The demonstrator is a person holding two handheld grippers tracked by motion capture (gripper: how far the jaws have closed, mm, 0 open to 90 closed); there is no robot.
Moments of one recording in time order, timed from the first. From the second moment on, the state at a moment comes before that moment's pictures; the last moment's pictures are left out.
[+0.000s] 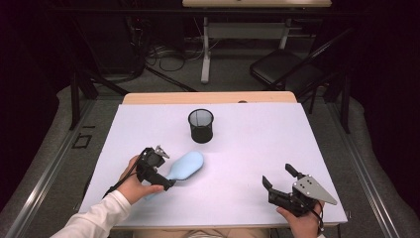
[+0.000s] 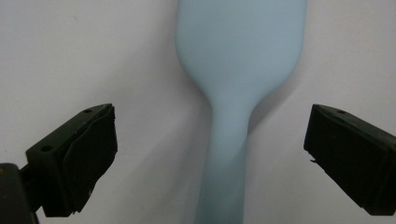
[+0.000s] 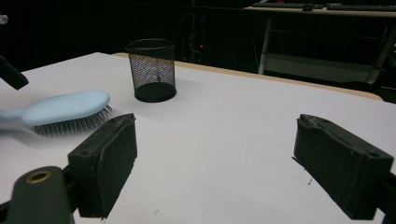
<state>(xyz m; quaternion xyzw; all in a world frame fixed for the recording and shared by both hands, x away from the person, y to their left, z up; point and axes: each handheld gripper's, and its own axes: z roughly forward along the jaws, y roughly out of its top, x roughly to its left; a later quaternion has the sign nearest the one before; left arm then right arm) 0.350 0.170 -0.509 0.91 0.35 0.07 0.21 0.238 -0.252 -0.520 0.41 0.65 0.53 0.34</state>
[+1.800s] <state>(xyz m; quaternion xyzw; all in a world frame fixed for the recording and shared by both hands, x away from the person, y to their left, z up) 0.348 0.162 -0.528 0.91 0.35 0.07 0.19 0.238 -0.252 -0.520 0.41 0.66 0.53 0.34</state>
